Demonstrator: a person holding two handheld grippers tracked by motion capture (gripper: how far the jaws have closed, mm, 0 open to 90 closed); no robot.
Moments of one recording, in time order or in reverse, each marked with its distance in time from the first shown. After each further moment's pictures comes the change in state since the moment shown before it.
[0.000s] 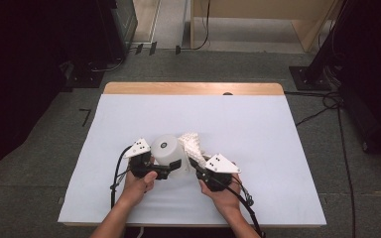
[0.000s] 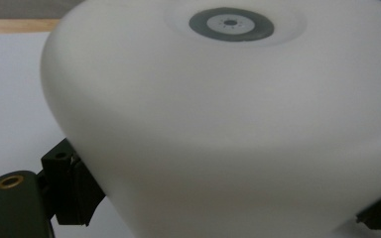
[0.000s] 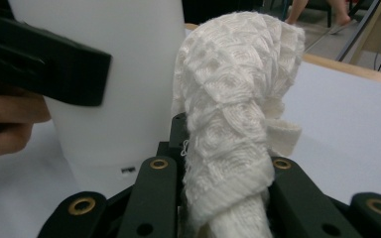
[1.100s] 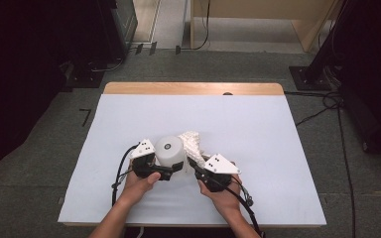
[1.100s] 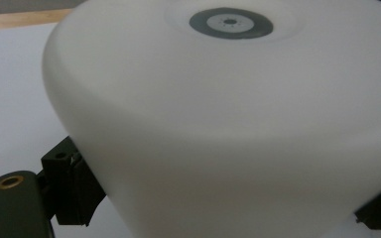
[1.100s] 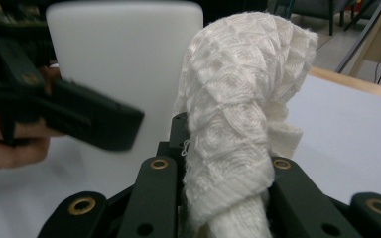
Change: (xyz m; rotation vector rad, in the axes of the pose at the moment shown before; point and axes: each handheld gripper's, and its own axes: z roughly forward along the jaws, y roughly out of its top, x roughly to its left) left arm -0.006 0.001 0.007 0.069 0.054 0.099; right arm 0.003 0.011 -0.007 -0.024 0.014 -0.015
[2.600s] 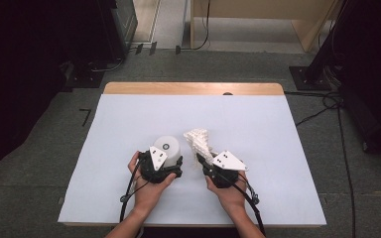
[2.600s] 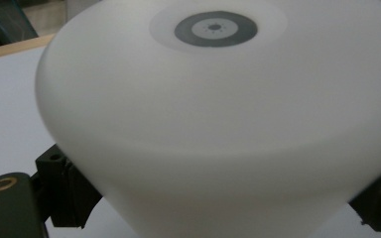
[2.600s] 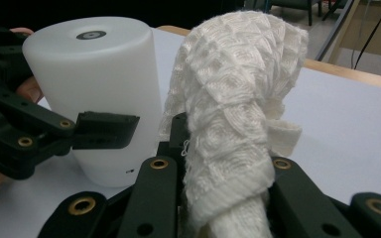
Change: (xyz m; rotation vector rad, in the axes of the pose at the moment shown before) left arm -0.025 -0.015 0.022 0.012 0.530 0.011; right arm -0.020 -0.010 0.001 0.021 -0.064 0.043
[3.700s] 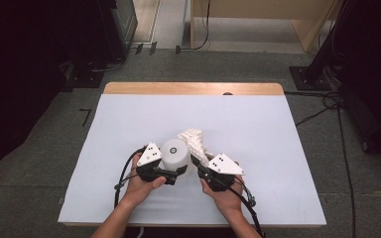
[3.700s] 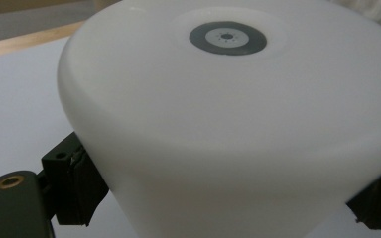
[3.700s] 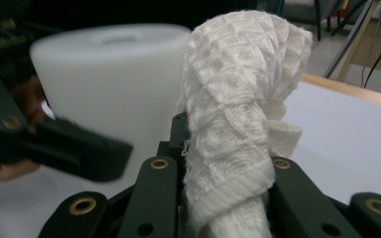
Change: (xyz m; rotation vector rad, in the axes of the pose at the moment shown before) left arm 0.023 0.017 -0.013 -0.051 -0.483 0.067; right arm 0.017 0.007 -0.004 -0.035 0.033 -0.030
